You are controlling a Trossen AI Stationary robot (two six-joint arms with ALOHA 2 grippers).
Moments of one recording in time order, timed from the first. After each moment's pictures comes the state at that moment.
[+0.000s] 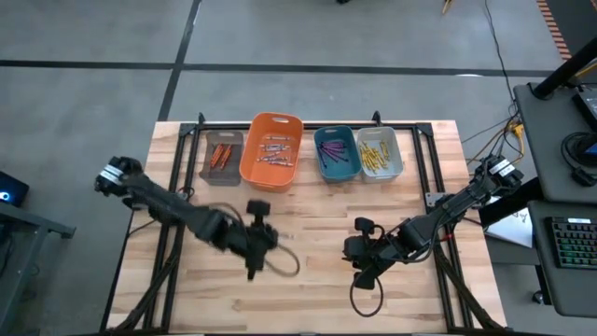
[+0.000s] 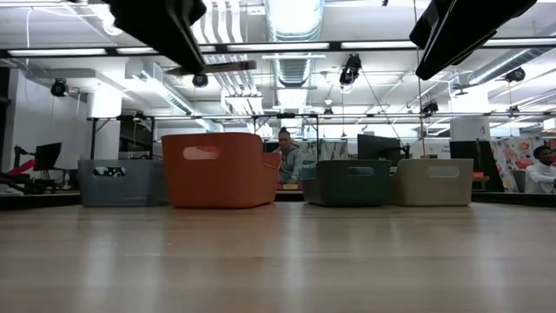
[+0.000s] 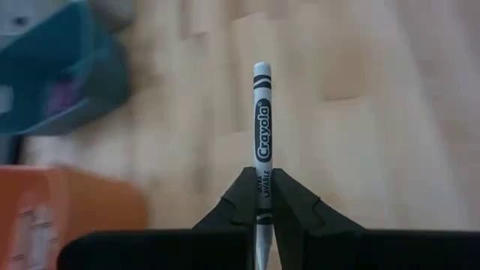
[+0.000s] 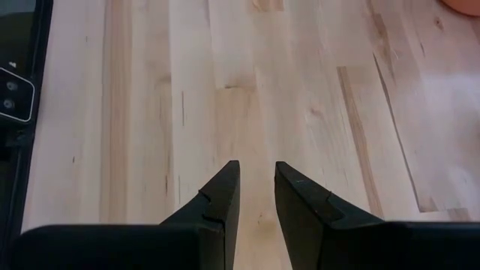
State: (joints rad) left arm -0.45 1.53 1.17 -0.66 -0.49 -0.13; right arm 0.56 1.52 1.08 -0.54 0.32 0.57
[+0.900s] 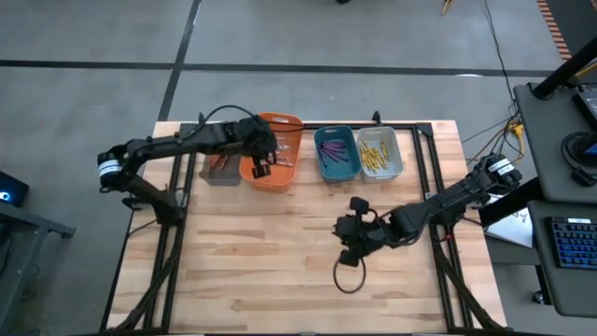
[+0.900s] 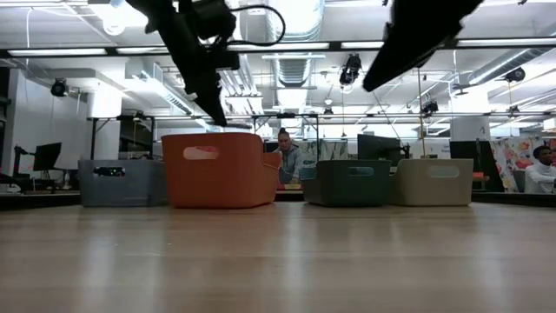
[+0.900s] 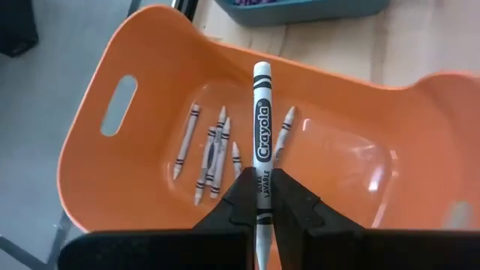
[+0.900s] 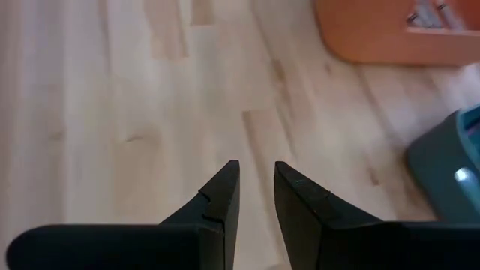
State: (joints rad) left arm 0.41 1.48 1.18 -0.65 -0.20 0.30; right arm 0.42 1.52 1.08 -0.51 0.48 0.45
